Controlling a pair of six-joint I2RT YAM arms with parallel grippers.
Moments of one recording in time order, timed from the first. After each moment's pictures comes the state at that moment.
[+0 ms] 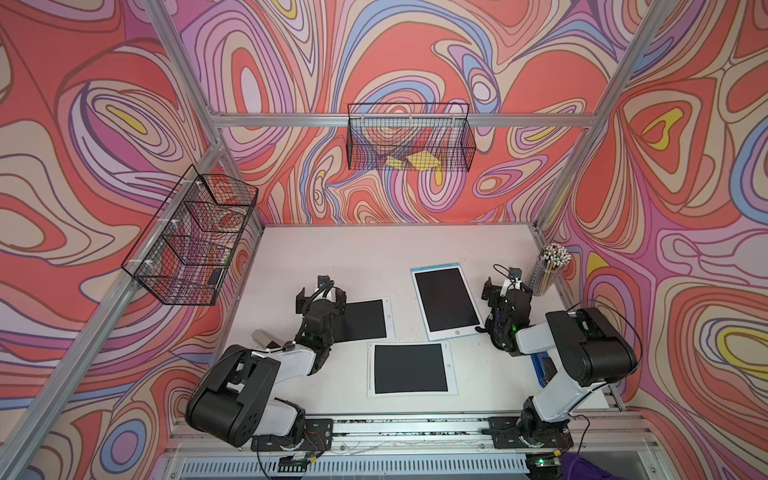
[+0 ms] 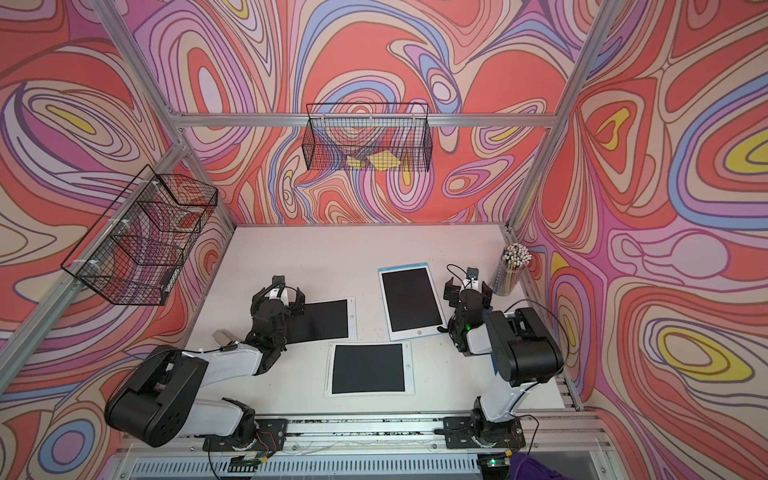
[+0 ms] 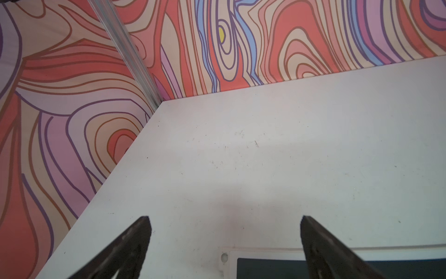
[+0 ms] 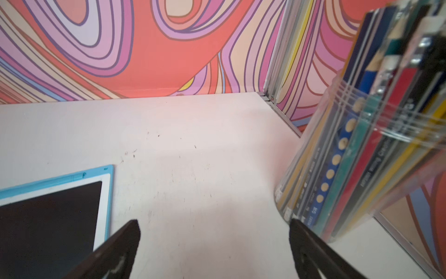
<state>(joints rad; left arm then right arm) -0.36 1.42 0.32 0.83 -0.55 0.08 0.08 1.70 0.42 1.05 0.34 0.01</state>
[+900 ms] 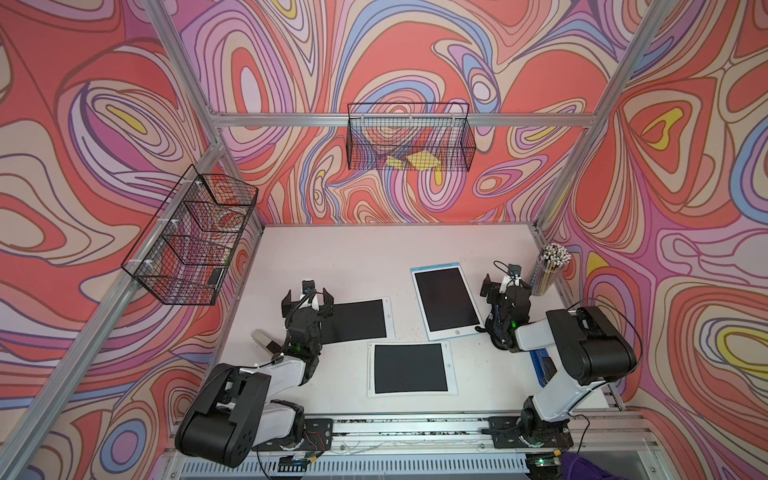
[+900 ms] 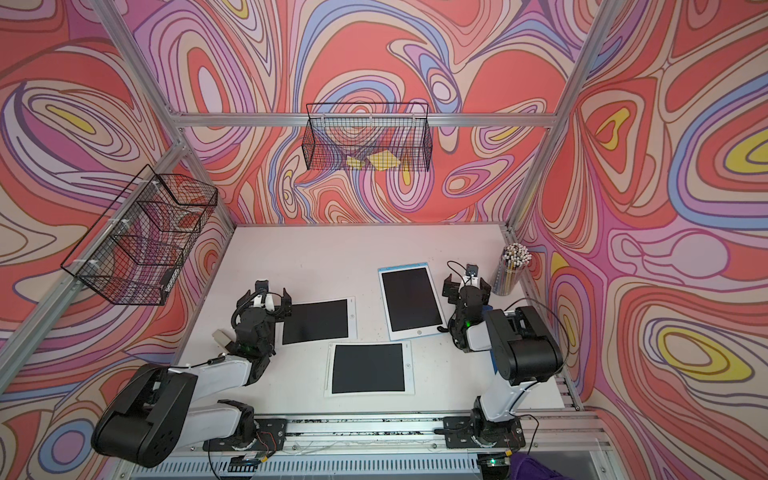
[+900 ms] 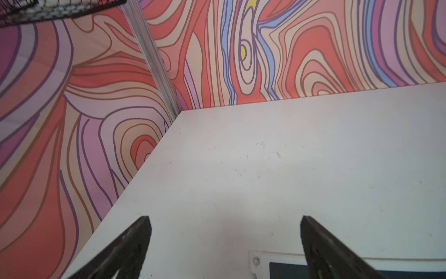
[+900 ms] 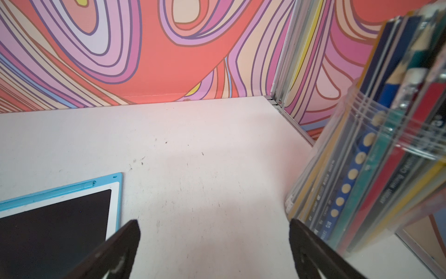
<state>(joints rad) -0.21 1.33 0.21 0.92 -0.46 0.10 0.08 1.70 0.43 1.04 0.31 0.01</state>
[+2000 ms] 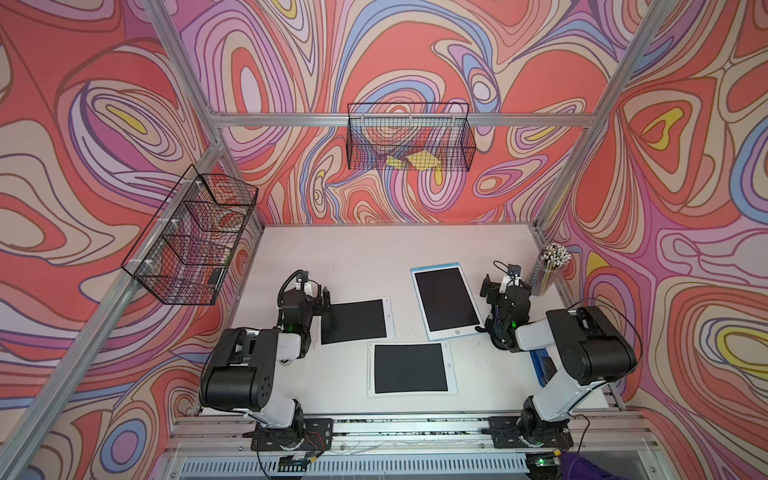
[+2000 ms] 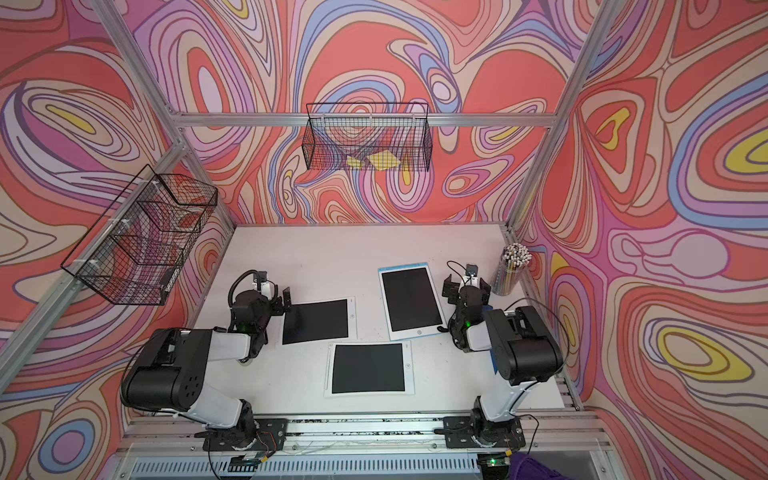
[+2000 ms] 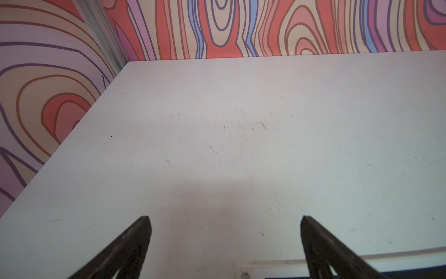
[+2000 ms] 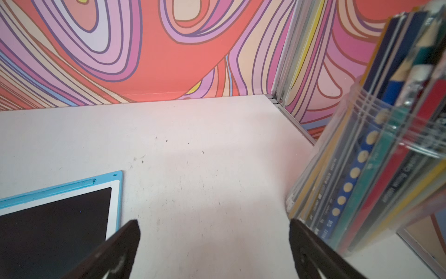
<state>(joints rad) -0.02 1.54 0.38 0.78 -0.08 0.00 0.08 1.70 0.43 1.03 0.31 0.01</state>
